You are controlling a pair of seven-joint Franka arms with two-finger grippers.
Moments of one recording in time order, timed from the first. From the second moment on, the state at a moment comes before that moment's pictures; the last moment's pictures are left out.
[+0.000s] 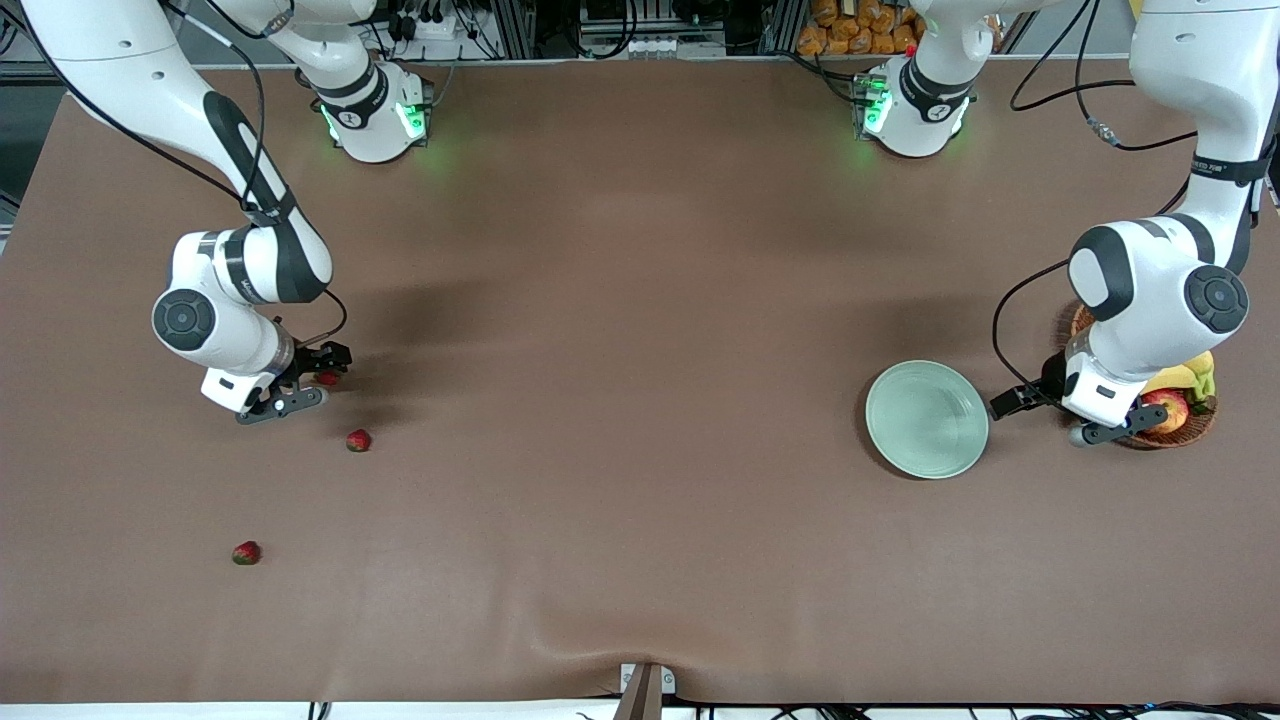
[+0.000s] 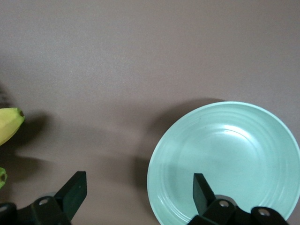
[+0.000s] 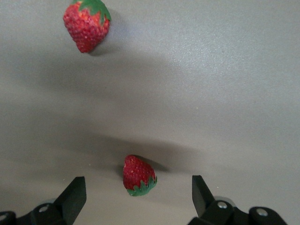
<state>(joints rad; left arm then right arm) 0.08 0.35 -0.01 -2.08 -0.10 2.49 -0.14 -0.04 0.38 0.01 -2.20 -0.14 2.44 -0.23</state>
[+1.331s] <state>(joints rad) -0.10 0.39 -0.08 -2.03 -0.13 2.49 -0.64 -0.04 0.41 0.01 -2.21 -0.14 2.50 -0.23</state>
